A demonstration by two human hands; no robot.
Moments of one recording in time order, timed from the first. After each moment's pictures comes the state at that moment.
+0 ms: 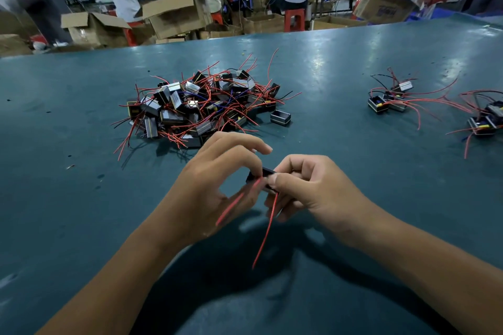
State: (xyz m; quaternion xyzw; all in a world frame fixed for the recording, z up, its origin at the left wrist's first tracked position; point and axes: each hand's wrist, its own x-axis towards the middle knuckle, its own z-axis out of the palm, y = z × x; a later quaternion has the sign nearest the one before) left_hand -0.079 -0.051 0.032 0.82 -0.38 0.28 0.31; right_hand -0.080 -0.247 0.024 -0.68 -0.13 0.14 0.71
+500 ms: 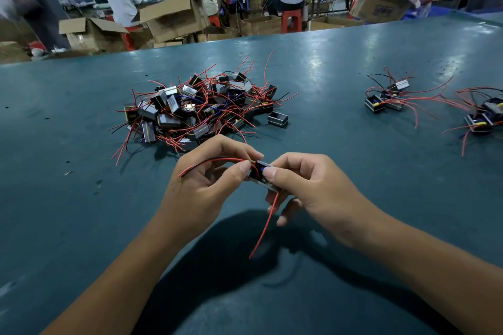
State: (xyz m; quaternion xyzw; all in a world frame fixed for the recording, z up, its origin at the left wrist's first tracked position) left_hand -0.083 -0.057 0.029 0.75 -0.25 0.14 0.59; right_hand -0.080 -0.248 0.024 -0.68 -0.14 0.12 0.71
